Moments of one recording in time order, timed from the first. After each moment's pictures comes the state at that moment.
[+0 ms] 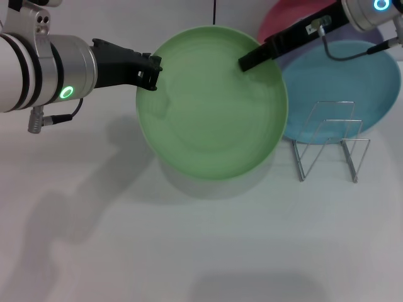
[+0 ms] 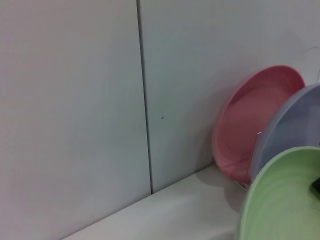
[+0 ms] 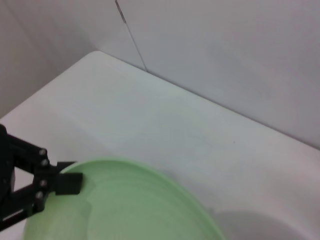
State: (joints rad) left arm -0.36 -2.06 -1.48 -1.79 2.65 -1.01 0.21; right arm 1.00 1.94 -0.96 -0.87 -2.34 -1.43 2.44
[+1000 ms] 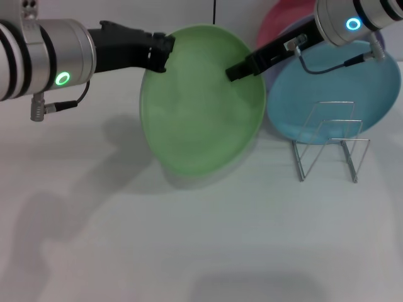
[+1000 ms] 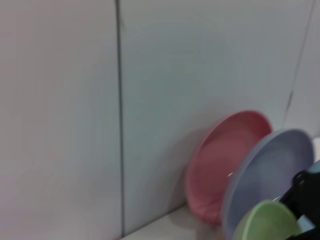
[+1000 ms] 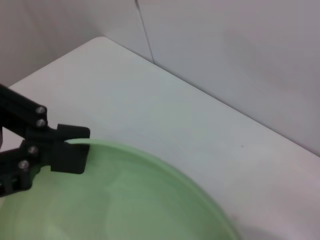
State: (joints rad) left arm -0.35 -2.06 -1.54 -1.77 2.44 -0.94 0.36; right arm 0.99 2.01 -1.01 -0.92 -2.38 -1.35 2.36
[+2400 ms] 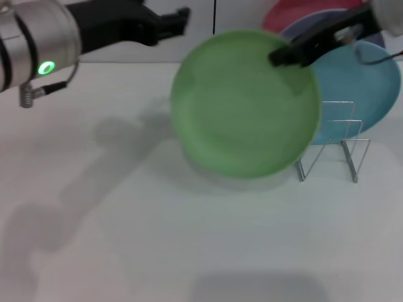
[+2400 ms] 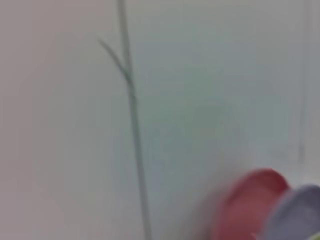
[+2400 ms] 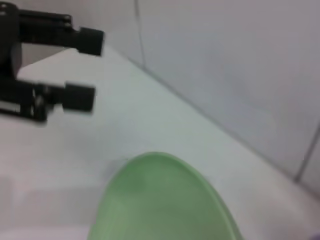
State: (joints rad) left arm -0.26 -2.07 -1.54 -1.80 2.33 -0.75 0.55; right arm 0.80 2.01 -1.00 -1.36 -2.39 -1.54 2.34
